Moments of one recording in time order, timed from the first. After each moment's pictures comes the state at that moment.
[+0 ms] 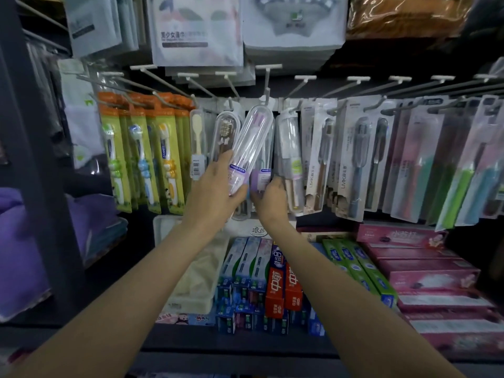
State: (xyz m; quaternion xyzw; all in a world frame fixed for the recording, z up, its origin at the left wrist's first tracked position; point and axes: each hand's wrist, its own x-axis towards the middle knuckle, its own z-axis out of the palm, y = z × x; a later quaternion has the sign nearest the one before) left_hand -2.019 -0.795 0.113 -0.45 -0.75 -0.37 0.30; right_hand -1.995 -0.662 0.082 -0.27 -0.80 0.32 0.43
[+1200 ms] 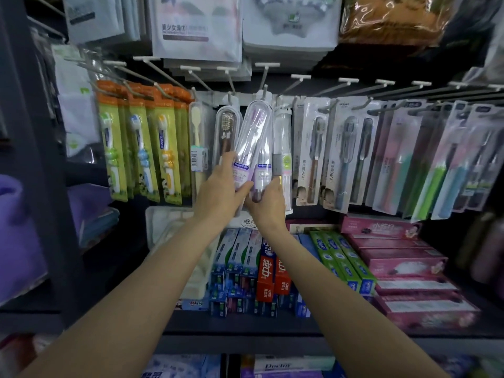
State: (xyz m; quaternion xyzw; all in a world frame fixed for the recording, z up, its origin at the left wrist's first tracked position) left_hand -2.002 -0.786 0.103 -0.44 -0.76 -0.42 0.24; right_hand -1.953 -0.697 0.075 -0.24 -0.77 0.37 0.45
